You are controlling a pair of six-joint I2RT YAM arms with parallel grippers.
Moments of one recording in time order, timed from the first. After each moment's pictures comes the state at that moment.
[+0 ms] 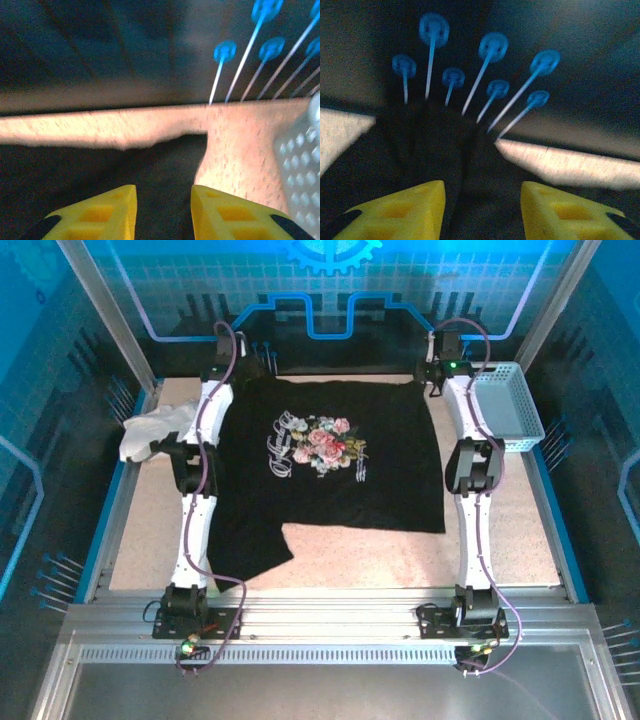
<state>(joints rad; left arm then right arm) -0.01 2.73 2.72 -0.62 0.06 -0.36 0.02 2.65 2.66 -0.76 0.02 0.09</state>
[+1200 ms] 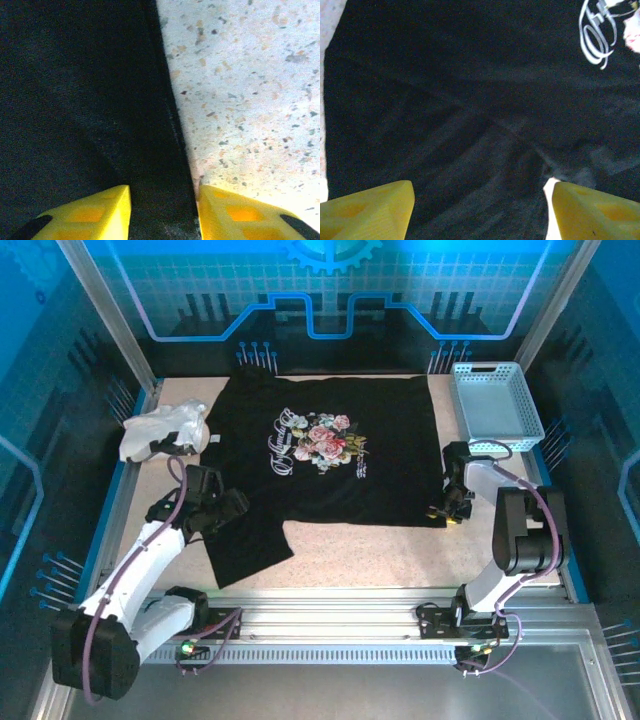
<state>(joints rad) -0.16 0.98 0.66 -0.73 0.03 -0.76 0.00 1.64 0.92 -0.80 -0.02 0.36</state>
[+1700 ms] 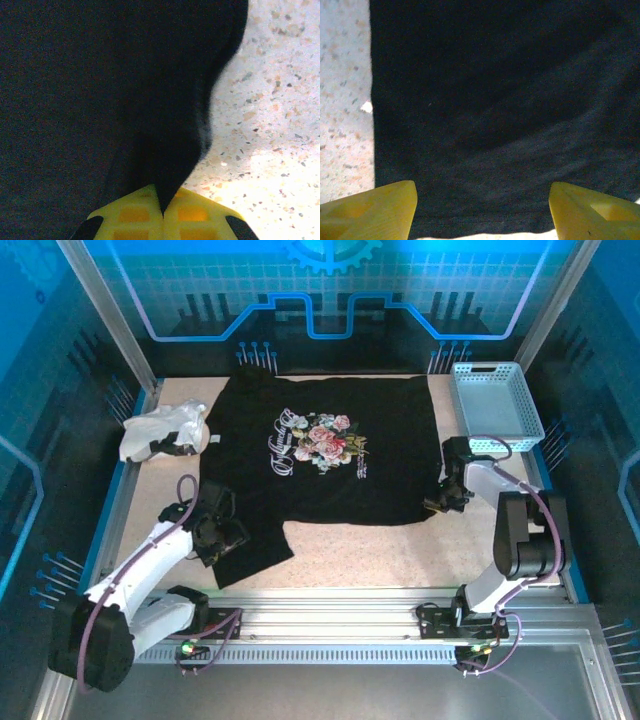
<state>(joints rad) -0.26 1.04 0.60 -0.94 0.03 -0.93 0.01 1.60 0.91 -0.69 -0.13 0.36</state>
